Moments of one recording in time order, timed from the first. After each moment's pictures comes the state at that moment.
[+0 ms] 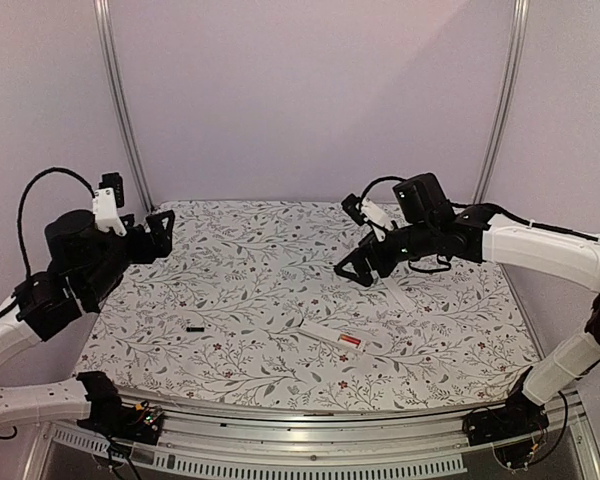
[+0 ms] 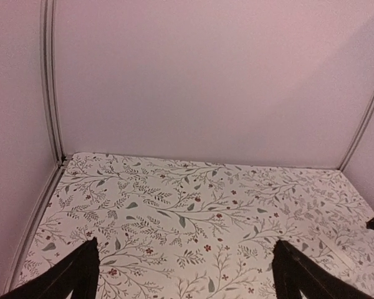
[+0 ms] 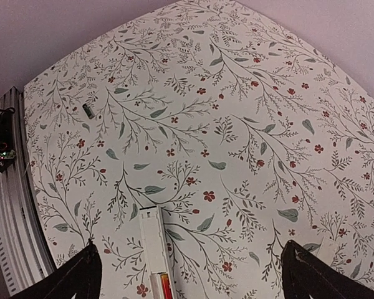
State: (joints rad) left arm -0.73 0.65 0.65 -0.07 -0.58 -0.27; right arm 0.75 1.51 1.20 -0.36 -0.25 -0.06
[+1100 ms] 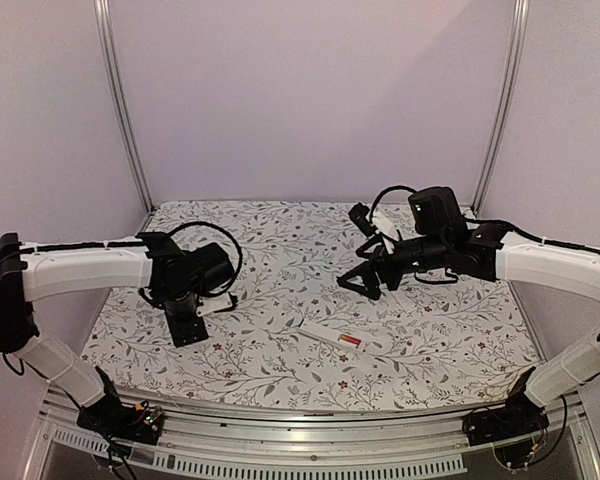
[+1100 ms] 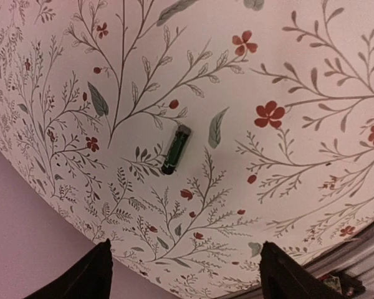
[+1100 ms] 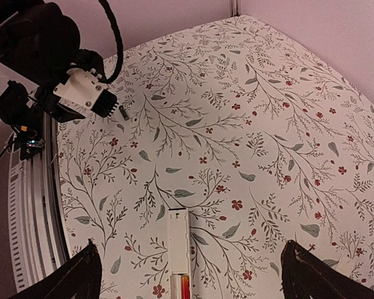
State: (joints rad) left arm -0.82 1.53 1.02 -1.11 -0.40 0.25; right arm 0.74 1.41 1.03 -0.20 -0.38 -0.10
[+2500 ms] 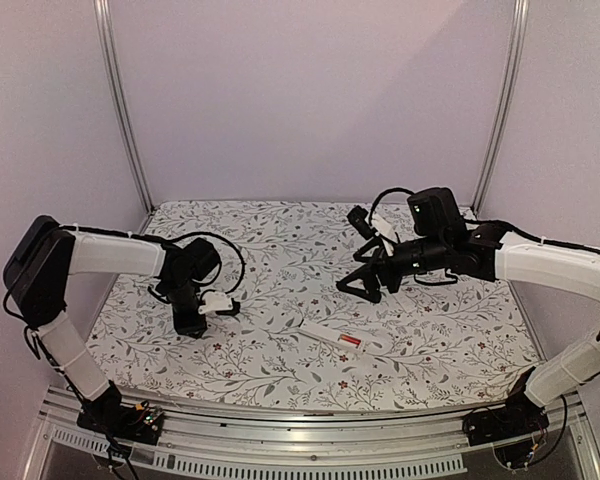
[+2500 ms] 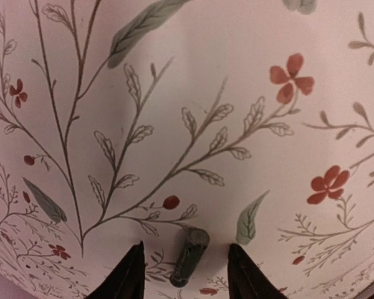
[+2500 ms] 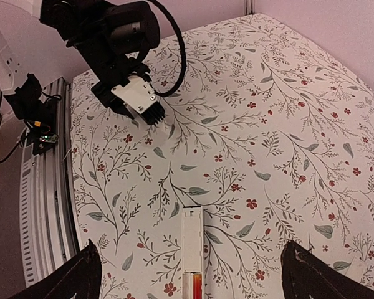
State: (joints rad) left arm -0.54 1.69 0.94 -0.76 -0.12 0.72; right arm 0.74 1.41 1.03 -0.21 -0.44 -0.10
